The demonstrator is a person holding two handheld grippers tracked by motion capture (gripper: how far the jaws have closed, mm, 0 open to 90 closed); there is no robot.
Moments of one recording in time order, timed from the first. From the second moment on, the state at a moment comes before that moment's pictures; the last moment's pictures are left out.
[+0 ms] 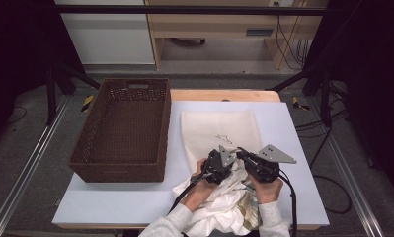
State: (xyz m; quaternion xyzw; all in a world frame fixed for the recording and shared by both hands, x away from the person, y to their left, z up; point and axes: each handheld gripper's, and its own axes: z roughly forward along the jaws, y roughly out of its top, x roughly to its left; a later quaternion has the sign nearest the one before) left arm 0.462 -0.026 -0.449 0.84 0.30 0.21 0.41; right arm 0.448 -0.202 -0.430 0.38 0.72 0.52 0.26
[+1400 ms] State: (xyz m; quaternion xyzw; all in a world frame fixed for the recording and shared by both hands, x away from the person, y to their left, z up) left arm 0.457 -0.024 -0.451 0.84 0.30 0.25 0.37; right arm 0.438 -0.203 -0.431 0.36 0.72 0.53 0.25
